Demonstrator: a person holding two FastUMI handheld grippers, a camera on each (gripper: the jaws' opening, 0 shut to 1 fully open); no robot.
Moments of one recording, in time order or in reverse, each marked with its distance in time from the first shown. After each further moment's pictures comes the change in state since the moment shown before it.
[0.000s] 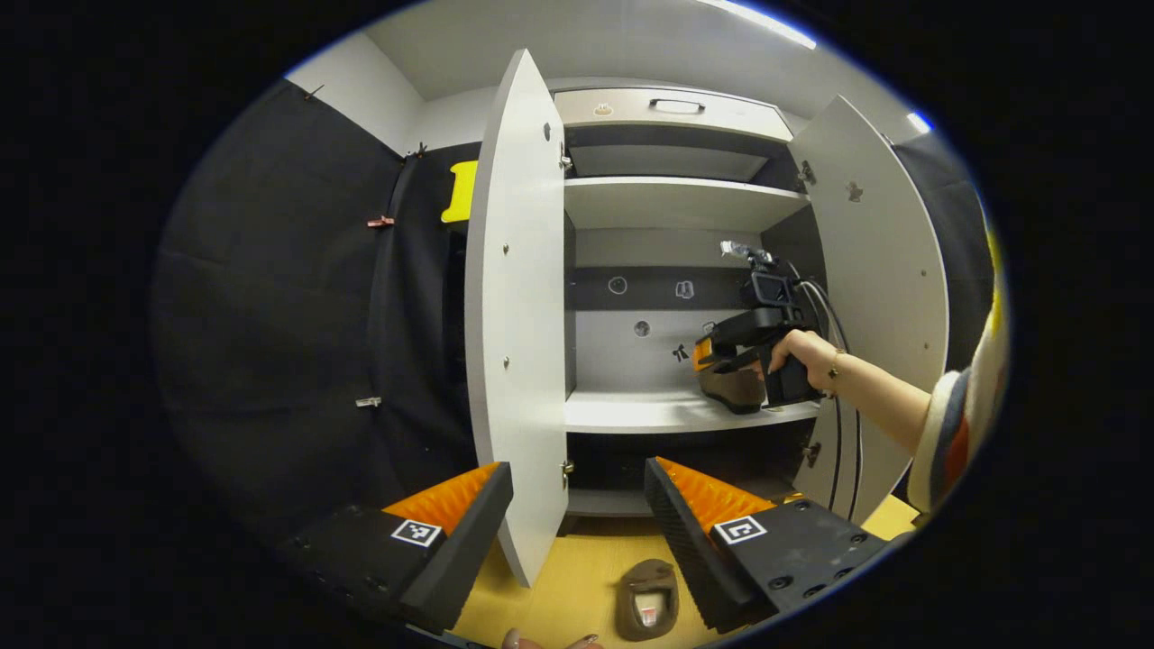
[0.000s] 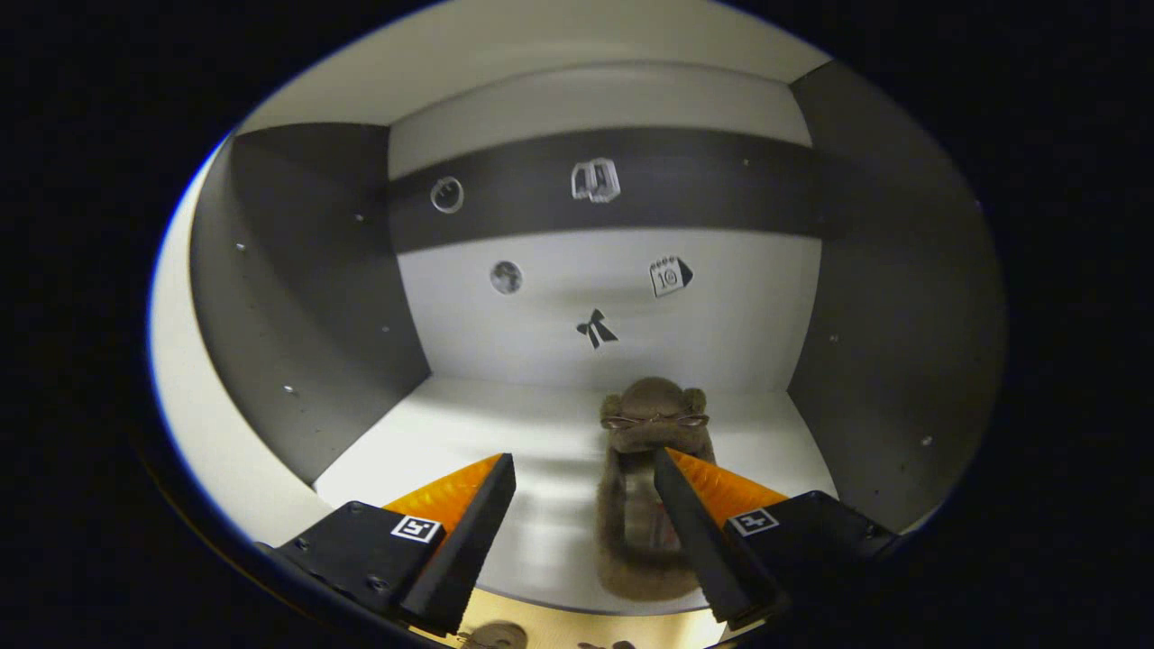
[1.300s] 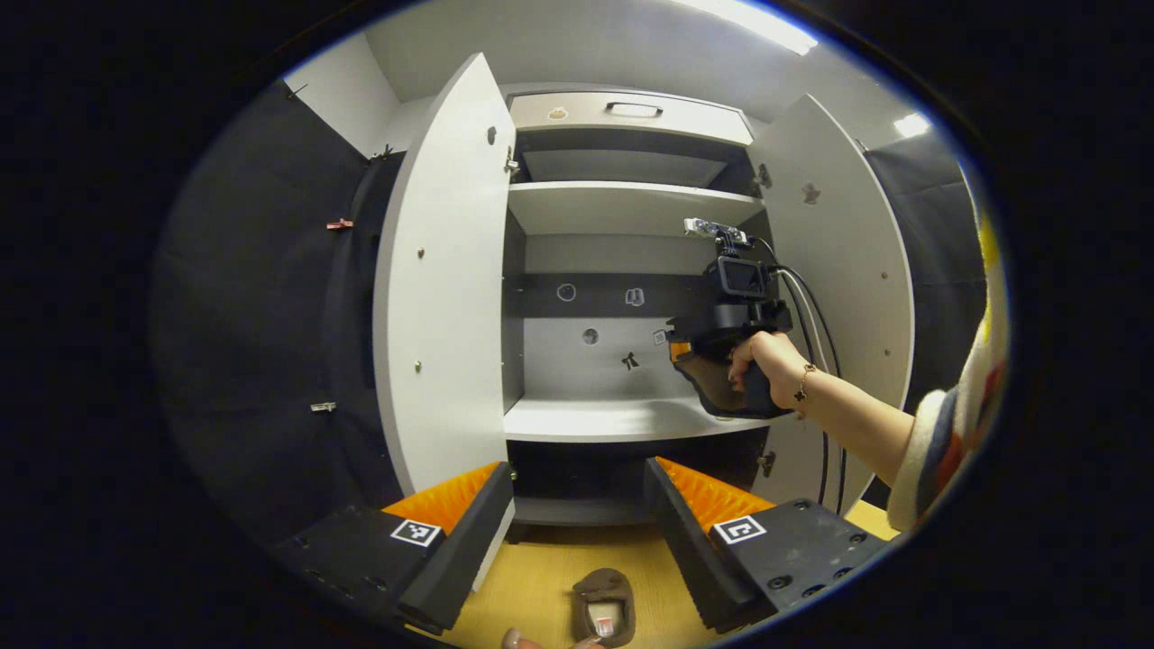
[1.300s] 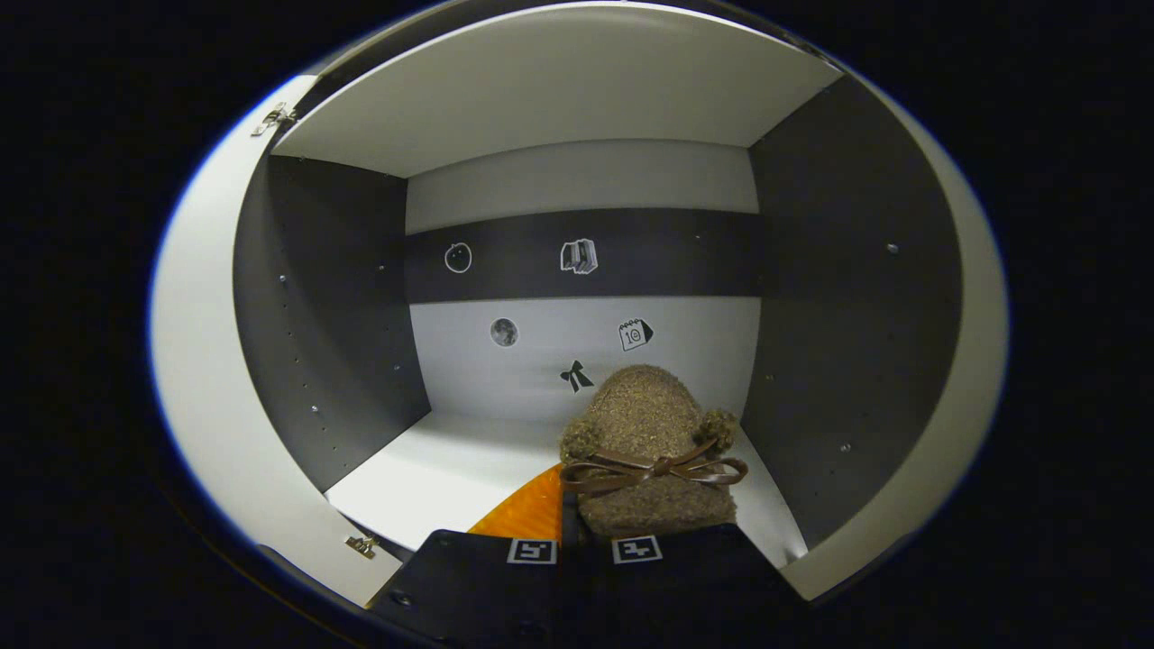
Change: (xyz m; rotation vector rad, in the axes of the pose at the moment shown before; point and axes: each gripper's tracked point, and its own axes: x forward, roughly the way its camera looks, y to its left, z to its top) left arm 0.011 -0.043 0.009 0.006 -0.044 -0.059; right arm 0.001 -0.015 0.028 -0.032 -0.099 -0.098
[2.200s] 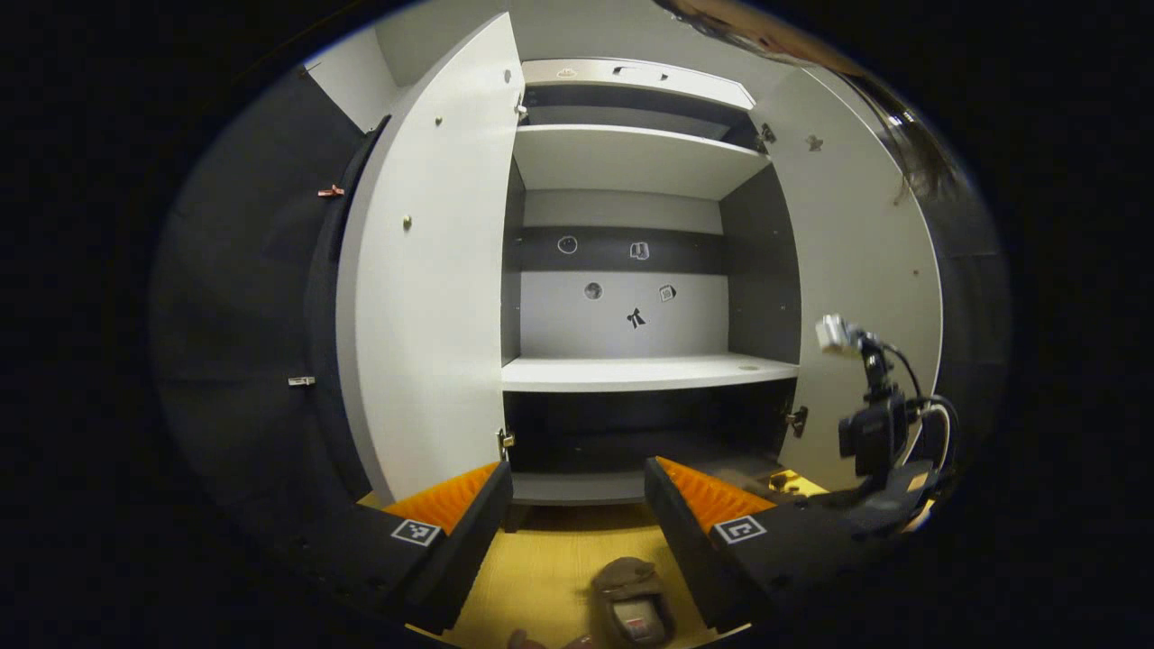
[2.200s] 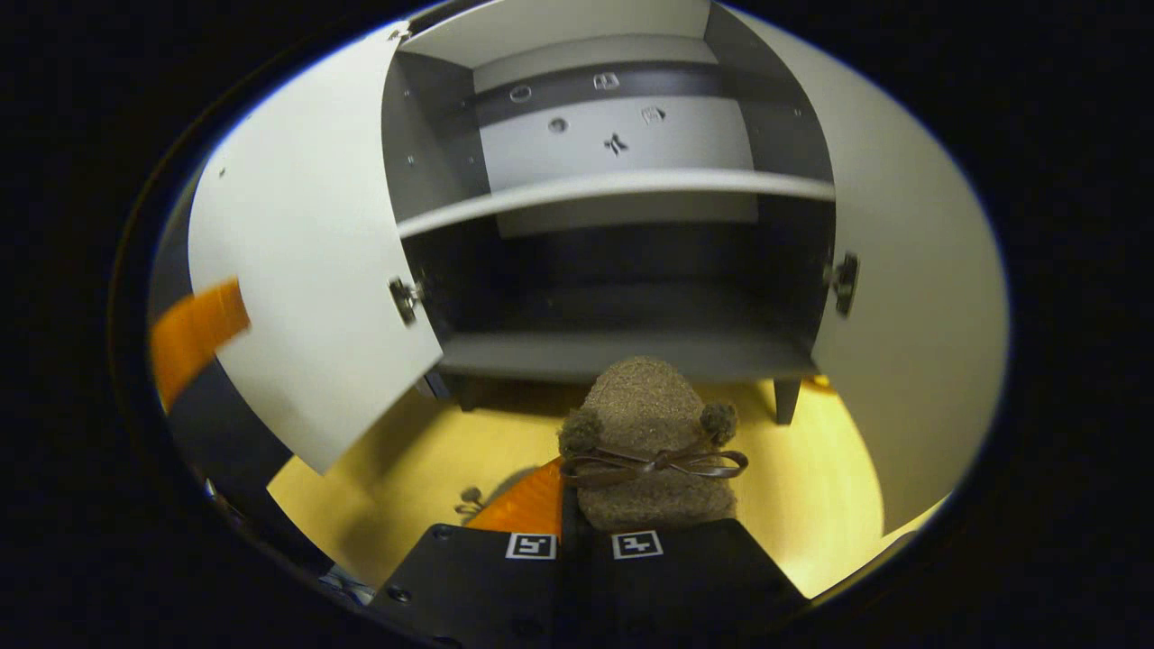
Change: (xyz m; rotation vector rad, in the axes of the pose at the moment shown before) left arm 0.046 0.007 -0.086 -0.006 0.020 -0.080; right arm -0.185 0.046 -0.280 0.087 0.207 0.127
